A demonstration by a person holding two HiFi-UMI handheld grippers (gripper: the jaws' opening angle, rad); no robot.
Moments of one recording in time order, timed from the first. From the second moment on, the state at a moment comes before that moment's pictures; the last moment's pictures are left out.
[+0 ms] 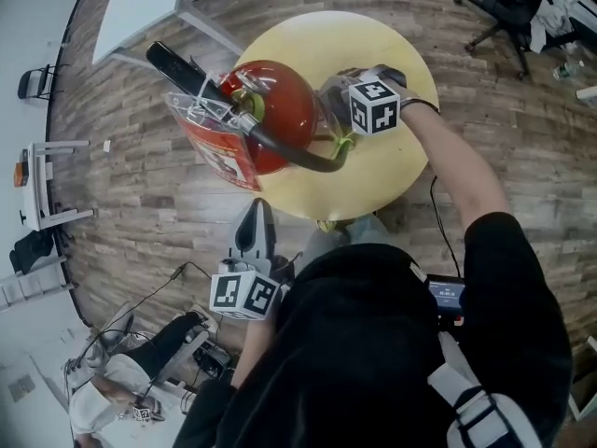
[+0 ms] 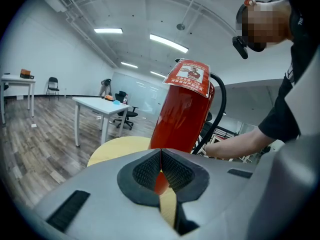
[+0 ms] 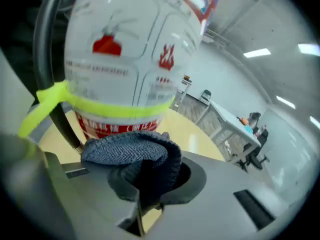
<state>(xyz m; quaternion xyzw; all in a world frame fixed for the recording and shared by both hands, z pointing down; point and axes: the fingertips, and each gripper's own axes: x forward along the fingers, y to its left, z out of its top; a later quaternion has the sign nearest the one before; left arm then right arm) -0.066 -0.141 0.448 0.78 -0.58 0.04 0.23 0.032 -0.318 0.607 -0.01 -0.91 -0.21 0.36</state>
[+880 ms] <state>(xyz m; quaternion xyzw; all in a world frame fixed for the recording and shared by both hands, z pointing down) -0.052 -0.063 0.443 0.85 -0.47 0.01 0.23 0.084 -0.066 0.597 0.21 -0.94 0.21 0.19</state>
